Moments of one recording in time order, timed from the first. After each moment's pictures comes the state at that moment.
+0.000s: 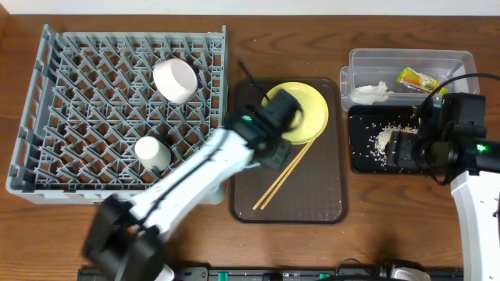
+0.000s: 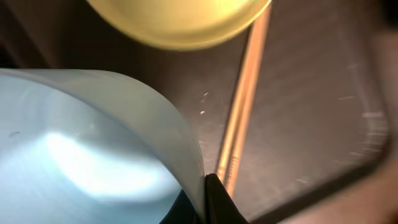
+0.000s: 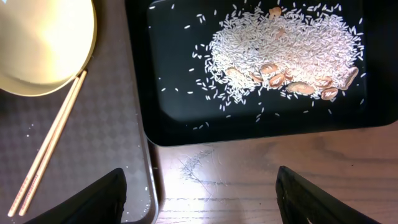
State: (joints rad) left arm -0.69 1.67 1.37 -0.95 0.08 -0.24; right arm -0.15 1.23 1.10 -1.07 -0.10 0.05
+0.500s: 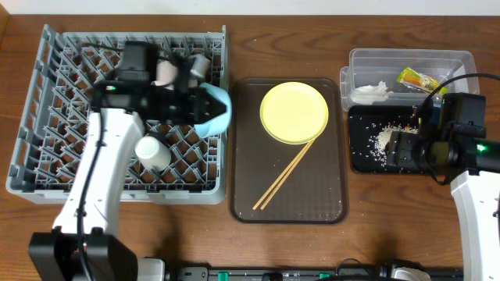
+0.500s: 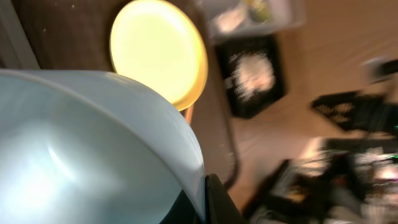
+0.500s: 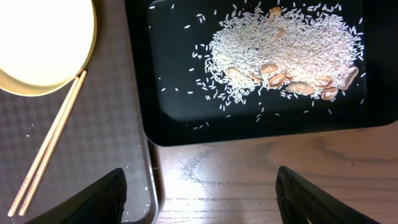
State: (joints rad) left arm -0.02 1.56 1.37 -0.97 0.91 -0.06; right arm -0.15 1.23 1.10 -1.07 -0.10 0.05
